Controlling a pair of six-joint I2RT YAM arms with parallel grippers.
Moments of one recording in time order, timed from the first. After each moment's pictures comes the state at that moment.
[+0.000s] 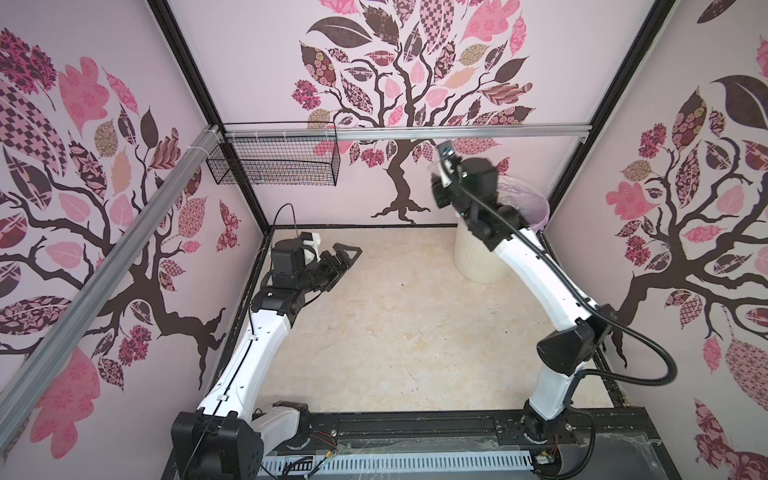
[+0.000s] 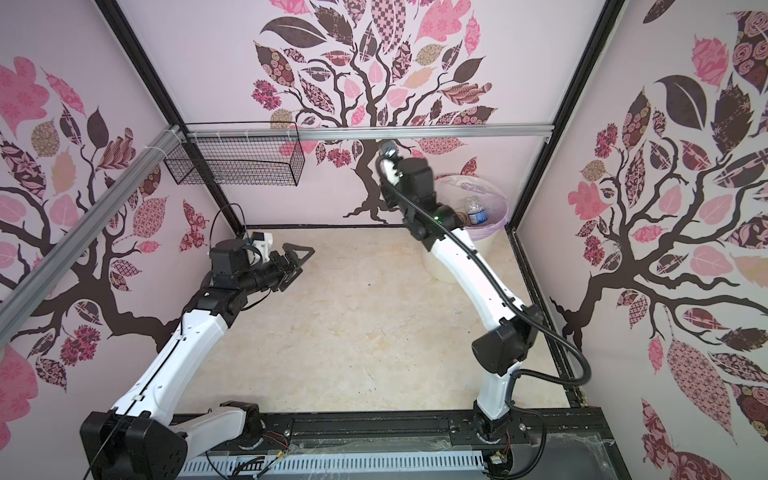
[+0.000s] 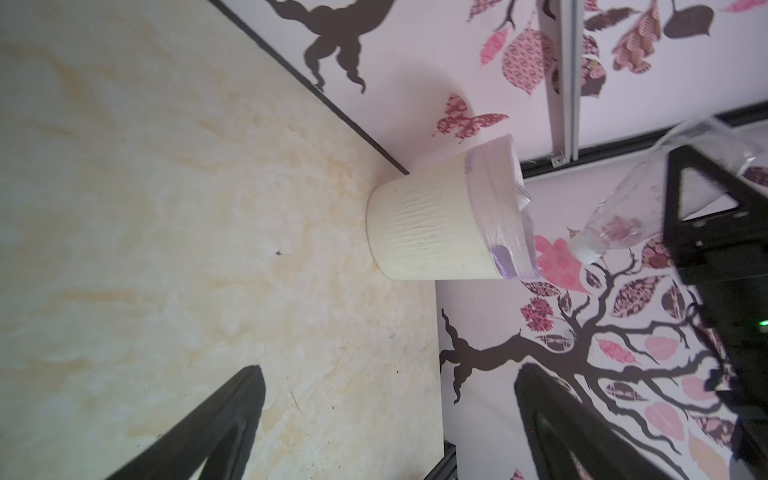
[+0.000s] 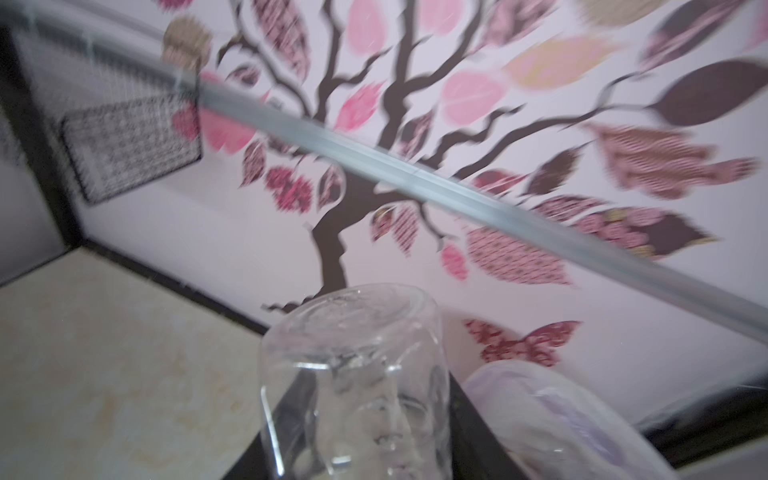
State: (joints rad) left arm -0.17 1.18 1.08 -0.31 0.55 -0.86; right arm 0.52 1.78 2.13 -0.35 0.35 -0.27
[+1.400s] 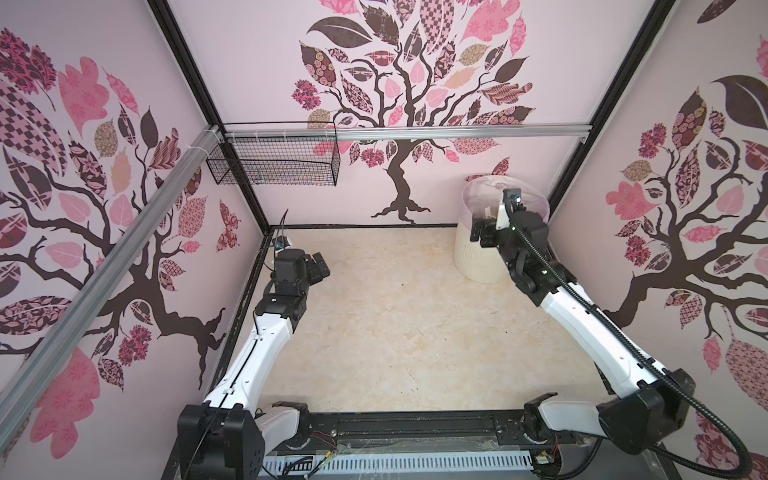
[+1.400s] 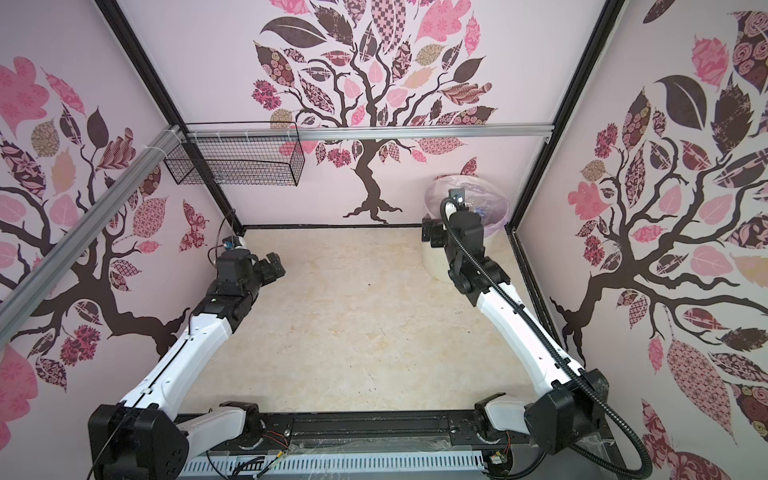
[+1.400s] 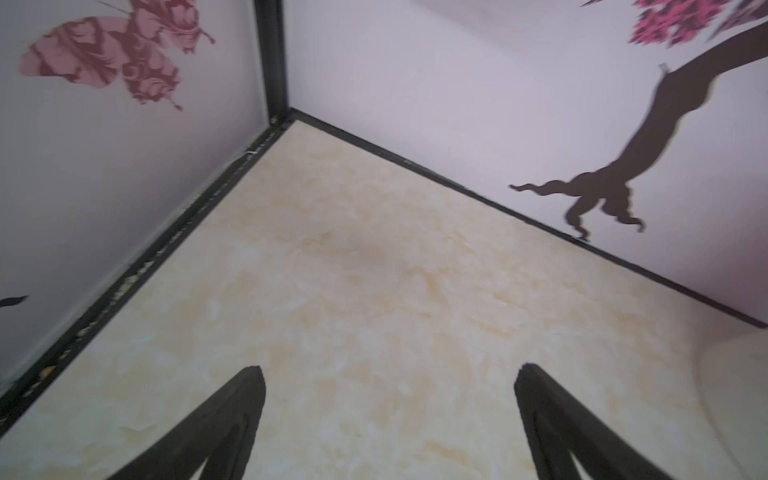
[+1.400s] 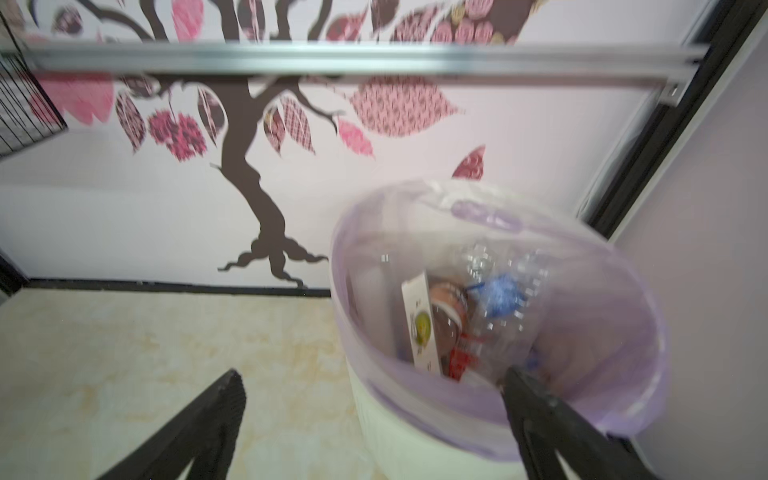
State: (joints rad) left arm -0.10 1.20 0.86 -0.17 -0.33 -0.37; right arm 0.35 1.28 1.14 -0.10 0.32 0.08
